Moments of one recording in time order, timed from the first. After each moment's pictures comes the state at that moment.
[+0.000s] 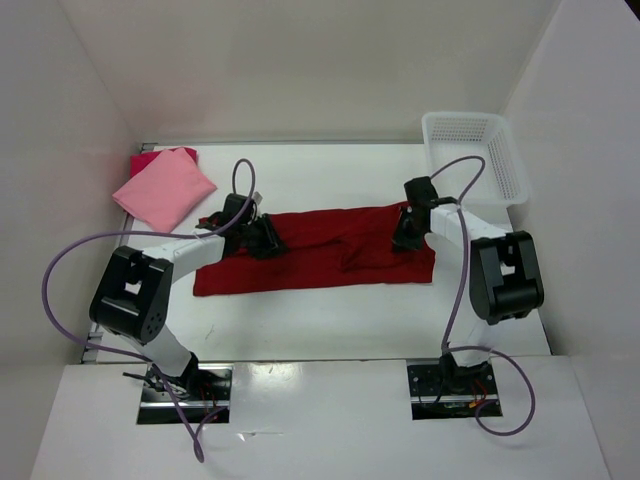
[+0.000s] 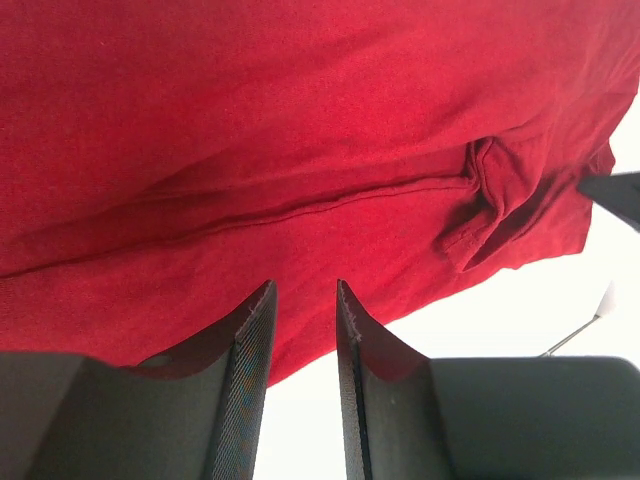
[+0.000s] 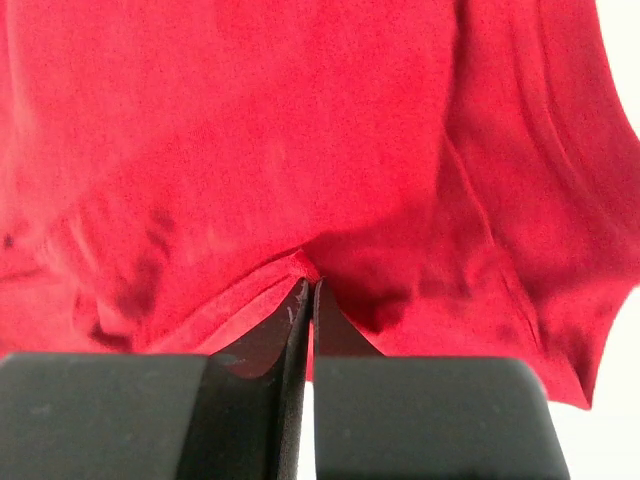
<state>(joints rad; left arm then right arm) -0.33 1.62 0.90 -0.14 0.31 -0.74 0.19 1.72 1.09 -0.54 -0.07 0.58</state>
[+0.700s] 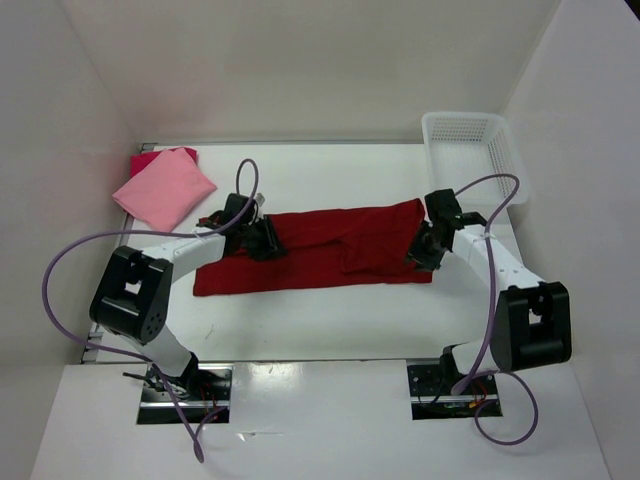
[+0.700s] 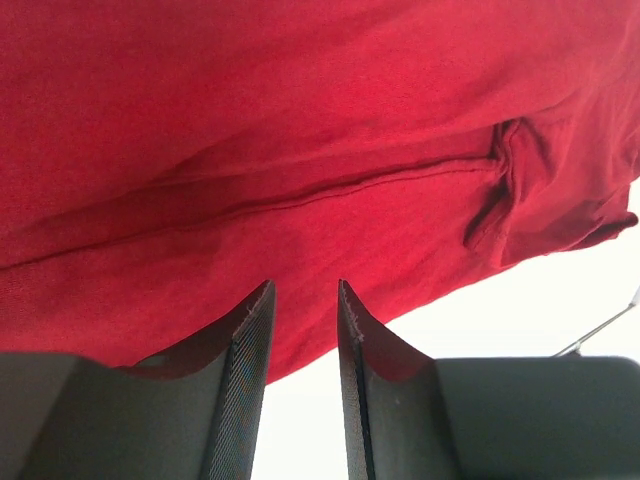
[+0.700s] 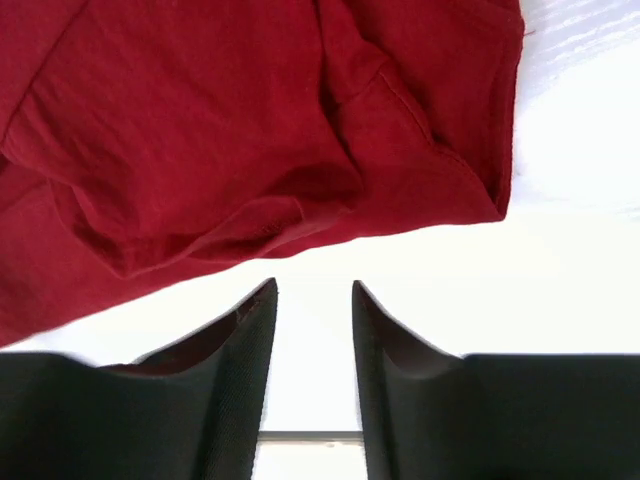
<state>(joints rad) -0.33 1.62 0.91 -0.19 0.31 -0.68 0.14 1.39 0.93 -0.74 -0.06 0.67</state>
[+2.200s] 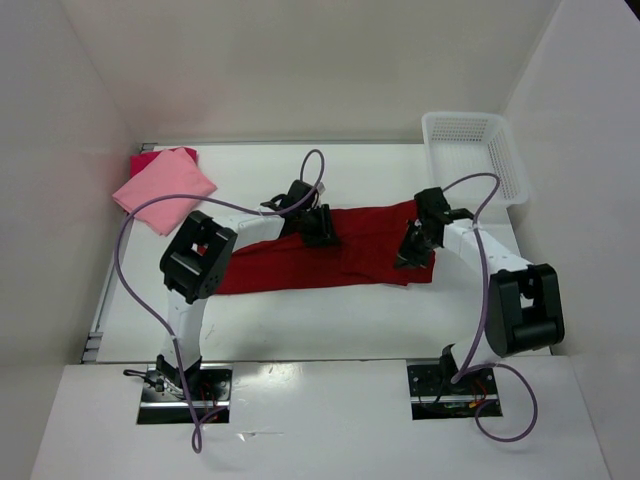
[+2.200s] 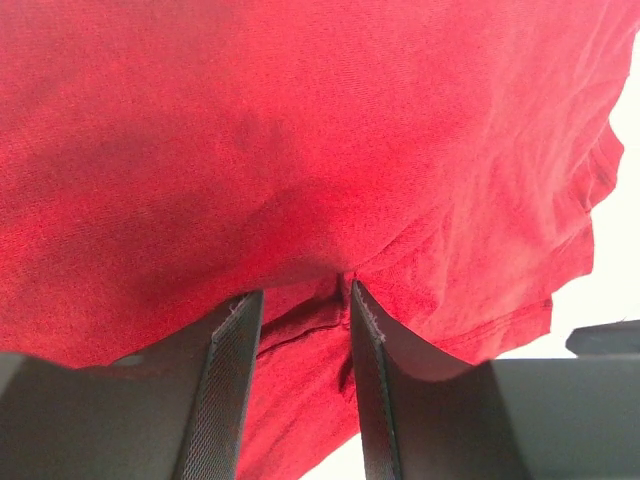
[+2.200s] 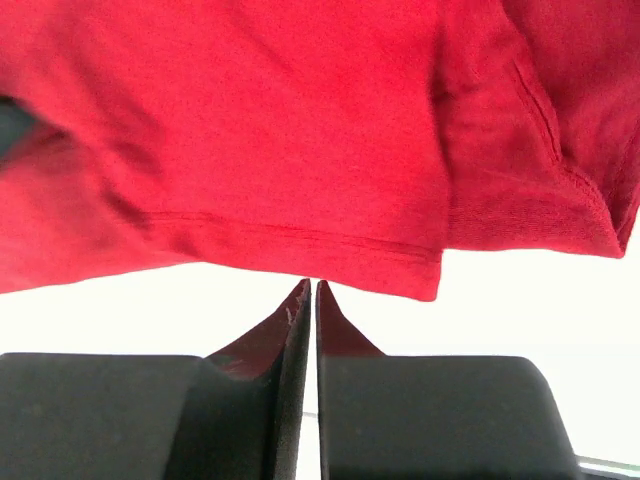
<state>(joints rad) -0.56 2.08 1.39 -0.16 0.30 -0.69 0.18 1.49 0.93 -0.67 -0.19 0.65</state>
